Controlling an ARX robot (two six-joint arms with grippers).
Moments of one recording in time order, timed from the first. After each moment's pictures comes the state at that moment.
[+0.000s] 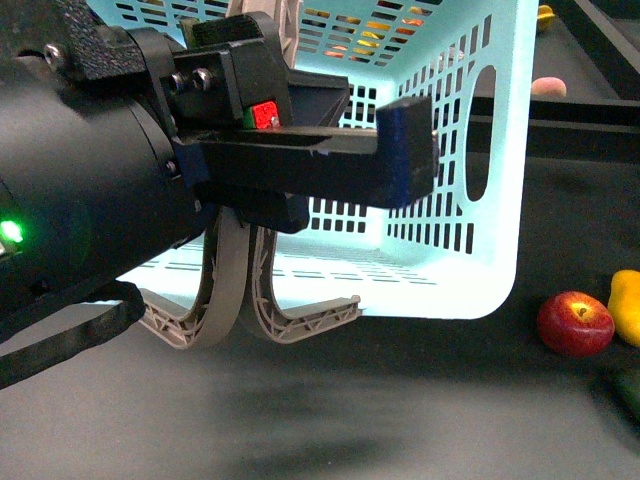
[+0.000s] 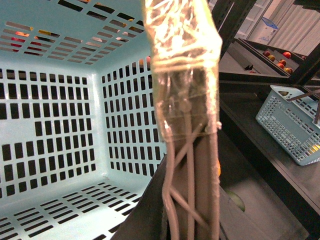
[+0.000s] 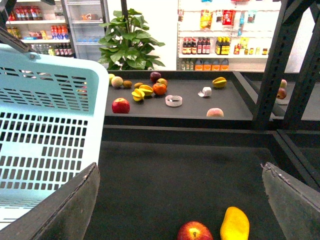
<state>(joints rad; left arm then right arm) -0.59 1.56 0.40 1.11 0.04 -0.27 0.00 0.00 0.01 0.00 0.00 0.00</state>
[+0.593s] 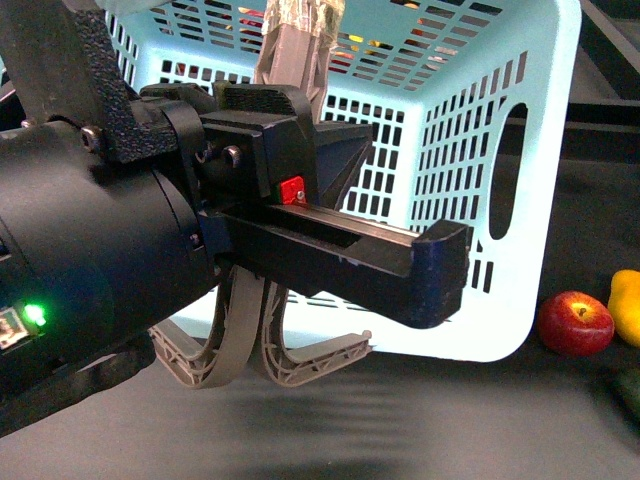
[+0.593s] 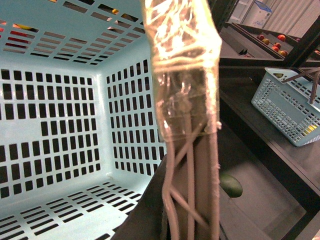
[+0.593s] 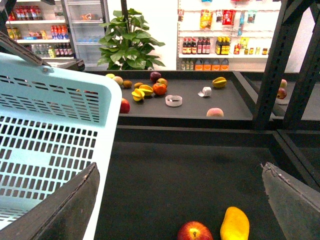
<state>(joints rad) -0.62 1.58 0.37 1.13 0.06 -0.24 0.00 0.00 0.01 0.00 0.00 0.00</state>
